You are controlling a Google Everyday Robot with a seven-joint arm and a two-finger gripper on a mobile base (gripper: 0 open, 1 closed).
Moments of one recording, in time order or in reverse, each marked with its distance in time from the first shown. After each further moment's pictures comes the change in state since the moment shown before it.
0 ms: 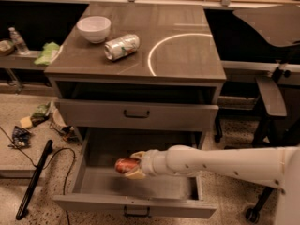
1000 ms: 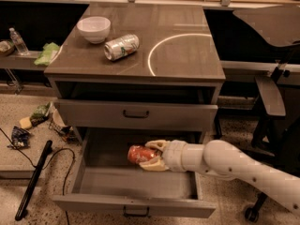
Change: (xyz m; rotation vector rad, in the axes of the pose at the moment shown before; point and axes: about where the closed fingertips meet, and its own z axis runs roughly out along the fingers) arm -0.051 -0.022 -0.132 0.092 -0.201 -0.052
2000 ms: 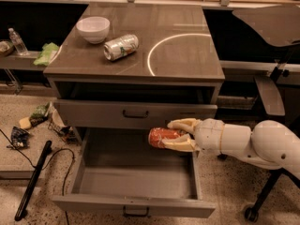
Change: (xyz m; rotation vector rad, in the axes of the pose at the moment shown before) arm -0.076 -0.049 -0.126 0.044 -0.157 0.028
